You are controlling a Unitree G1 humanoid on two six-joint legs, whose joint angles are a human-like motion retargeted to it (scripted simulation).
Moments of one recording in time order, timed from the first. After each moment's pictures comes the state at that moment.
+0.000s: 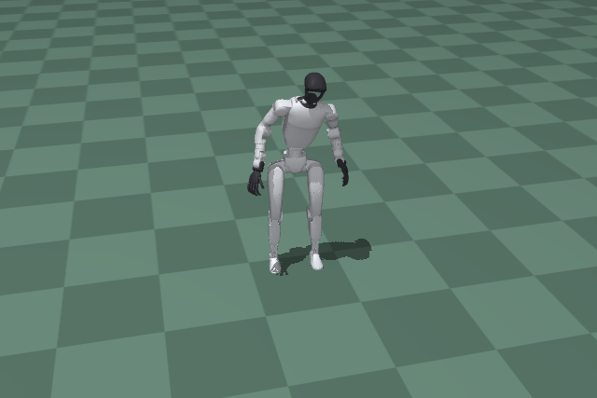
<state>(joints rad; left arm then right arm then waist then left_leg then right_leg) 0.20 0.42 -0.01 1.04 0.11 0.05 0.20 0.02 -0.37 0.36 0.73 -0.08 0.01 -0.26 0.09 -0.20 0.27 -0.06 0.02 0.04 0.03 -0.15 -0.06 -0.09 -0.04 -0.02 0.09 -0.10 0.15</state>
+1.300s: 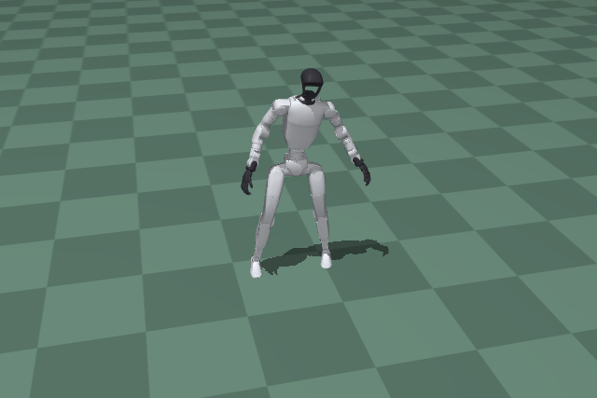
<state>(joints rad) 0.10 0.65 -0.03 1.08 0.13 0.03 0.17 0.11 -0.41 0.22 0.90 0.22 -0.03 -0.15 0.12 -0.14 0.13 0.04 0.12 -0.19 -0.04 -0.14 -0.07 -0.13 -0.20 0.04 0.15 -0.11 0.14</state>
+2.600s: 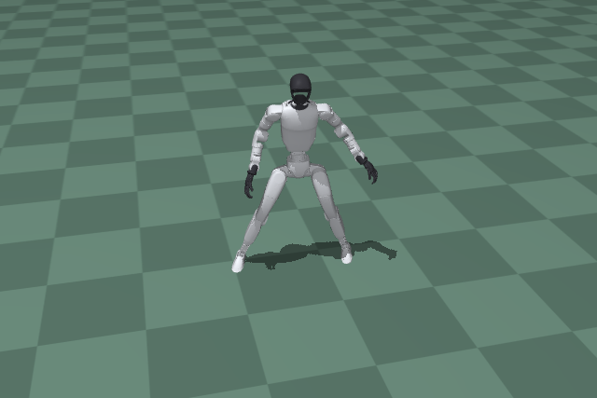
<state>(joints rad) 0.15 0.65 -0.01 0.96 0.09 0.00 0.20 0.18 -0.39 0.12 0.72 0.16 -0.03 -0.18 0.05 -0.05 0.20 0.02 0.23 -0.14 0.14 -0.22 -0.09 -0.09 -0.46 0.00 0.09 0.04 0.24</state>
